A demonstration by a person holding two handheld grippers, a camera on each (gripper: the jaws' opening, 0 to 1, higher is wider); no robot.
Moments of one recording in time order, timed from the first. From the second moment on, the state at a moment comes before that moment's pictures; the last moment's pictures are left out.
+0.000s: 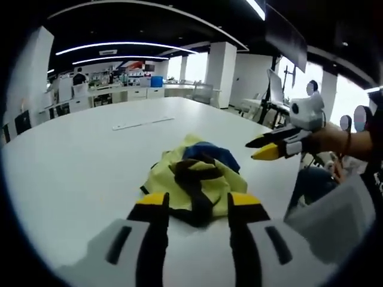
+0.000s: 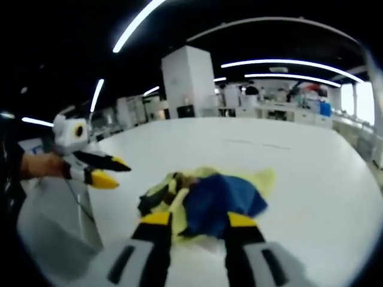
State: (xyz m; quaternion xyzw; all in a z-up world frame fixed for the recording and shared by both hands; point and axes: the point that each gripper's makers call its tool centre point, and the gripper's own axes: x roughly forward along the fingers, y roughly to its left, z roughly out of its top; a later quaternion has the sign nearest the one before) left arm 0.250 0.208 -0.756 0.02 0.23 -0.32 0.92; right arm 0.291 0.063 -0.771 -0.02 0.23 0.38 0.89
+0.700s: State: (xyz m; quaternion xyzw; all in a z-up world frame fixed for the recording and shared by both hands) left arm 0.251 0.191 -0.801 0.03 0.28 -0.35 0.89; right arm 0.293 0.094 -0.799 -0.05 0.26 0.42 0.87
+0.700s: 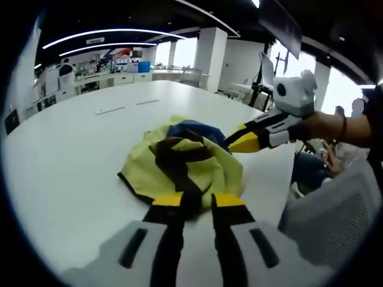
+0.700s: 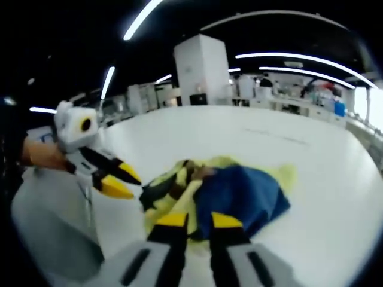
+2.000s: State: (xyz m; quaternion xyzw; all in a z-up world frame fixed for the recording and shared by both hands) left arm 0.261 0.205 -0.759 -0.03 0.26 -0.33 0.91; right arm 0.311 0.082 -0.769 -0.09 0.23 0.39 0.89
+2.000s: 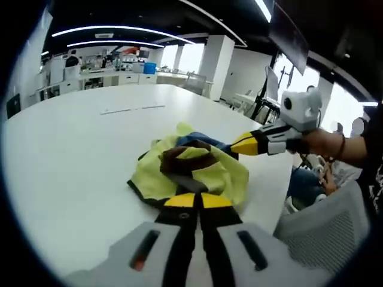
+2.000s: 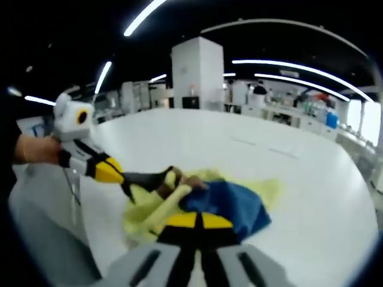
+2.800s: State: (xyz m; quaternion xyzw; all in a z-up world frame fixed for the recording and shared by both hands) left arm 0.290 0.258 -0.680 -0.05 0.17 -0.28 0.94; right arm 0.346 0.049 -0.689 -0.09 0.16 0.34 0.92
